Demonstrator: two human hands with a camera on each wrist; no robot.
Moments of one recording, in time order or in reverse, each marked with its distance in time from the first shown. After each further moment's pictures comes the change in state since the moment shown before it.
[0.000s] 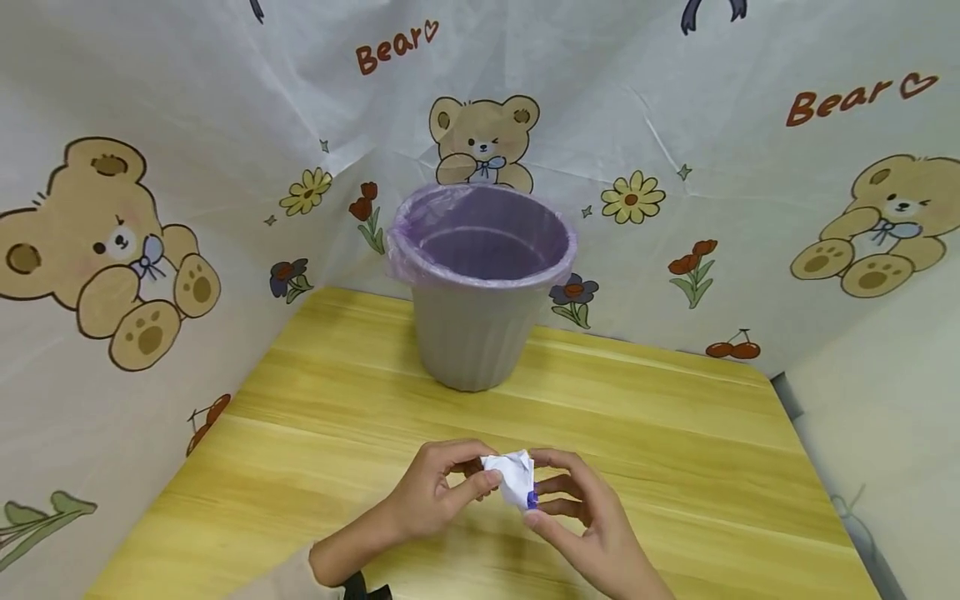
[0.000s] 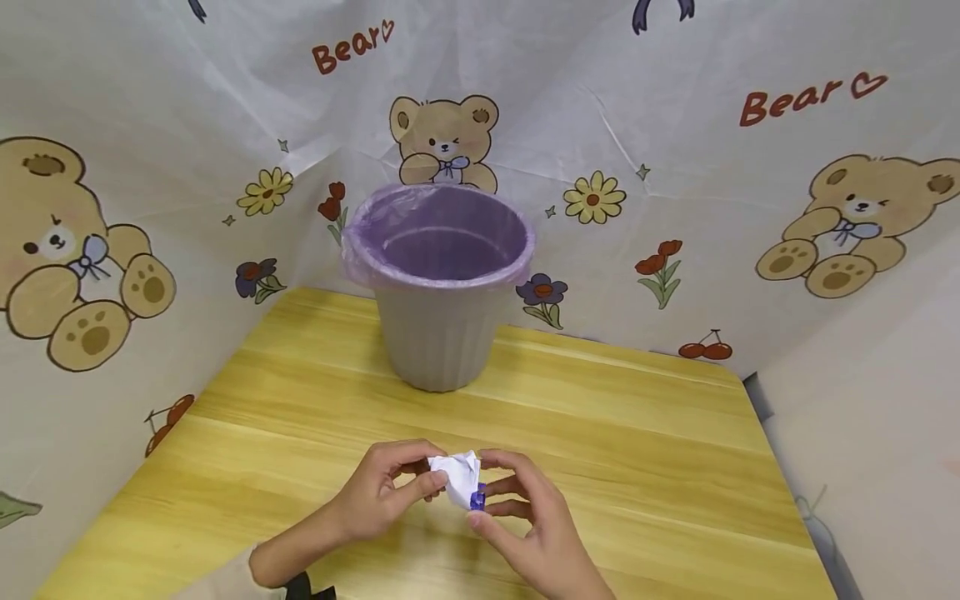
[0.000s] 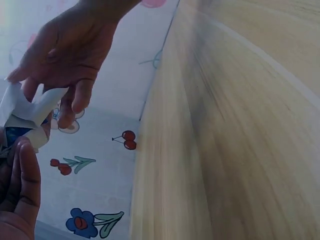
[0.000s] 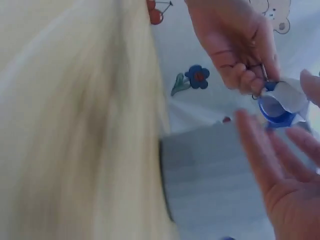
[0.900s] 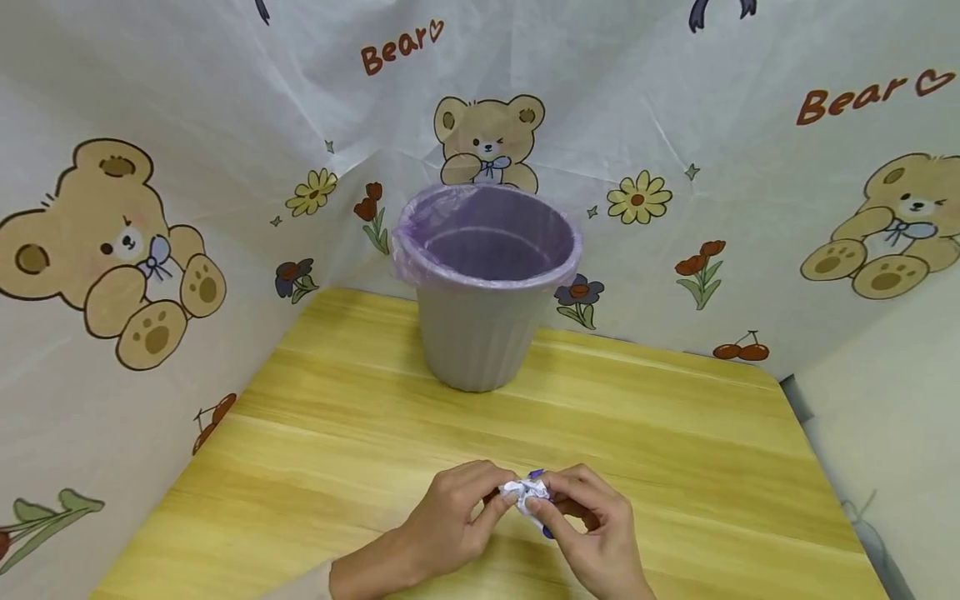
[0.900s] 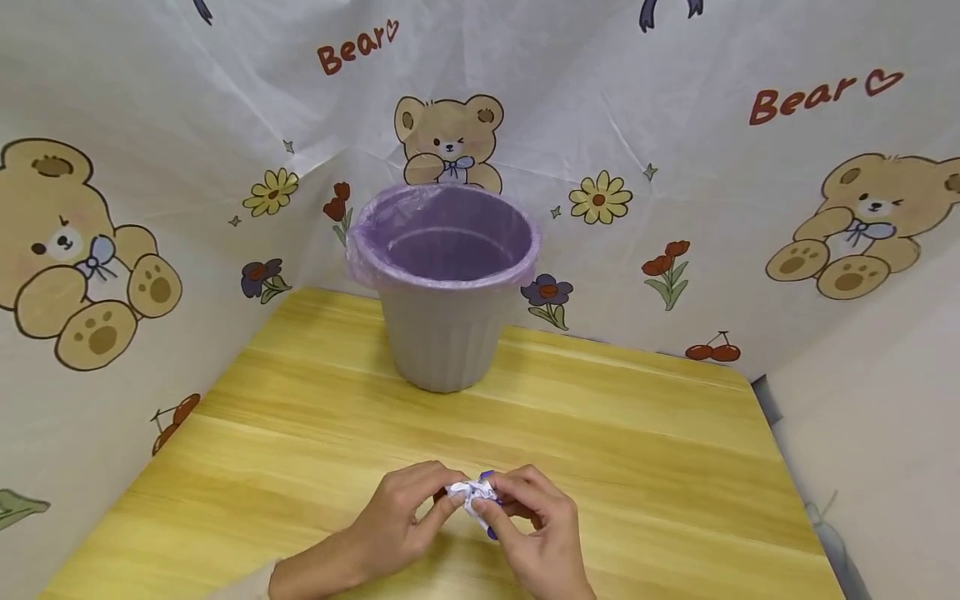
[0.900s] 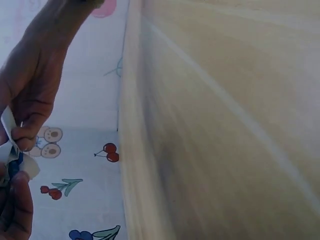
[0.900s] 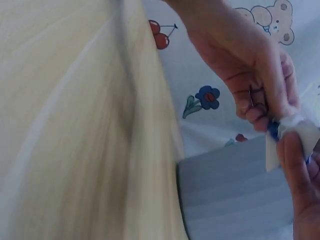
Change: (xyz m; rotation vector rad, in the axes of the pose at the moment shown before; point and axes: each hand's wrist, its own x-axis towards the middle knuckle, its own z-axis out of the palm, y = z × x) left_hand -0.010 0.000 0.025 0.365 0.019 0.219; right_hand -0.001 0.016 0.012 -0.009 0.216 -0.189
